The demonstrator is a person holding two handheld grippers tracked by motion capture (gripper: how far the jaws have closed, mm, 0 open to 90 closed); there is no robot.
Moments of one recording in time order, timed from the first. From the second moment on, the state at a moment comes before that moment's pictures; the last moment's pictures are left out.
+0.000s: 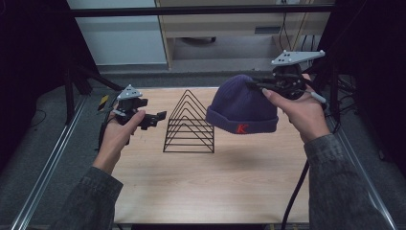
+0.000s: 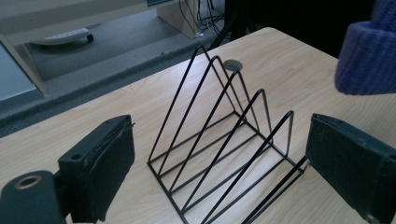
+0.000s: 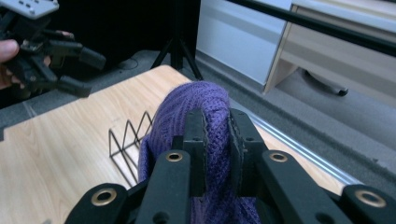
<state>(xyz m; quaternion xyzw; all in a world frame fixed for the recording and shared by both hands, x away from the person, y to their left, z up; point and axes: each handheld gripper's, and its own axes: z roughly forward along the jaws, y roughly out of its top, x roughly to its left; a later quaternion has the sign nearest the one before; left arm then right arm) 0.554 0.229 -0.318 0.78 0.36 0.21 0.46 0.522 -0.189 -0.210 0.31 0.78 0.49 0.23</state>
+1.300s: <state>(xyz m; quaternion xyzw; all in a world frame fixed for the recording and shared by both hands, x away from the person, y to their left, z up) 0.555 0.201 -0.288 0.81 0.30 0.20 0.45 0.555 -0.076 -0.189 0.28 0.77 0.53 0.23</state>
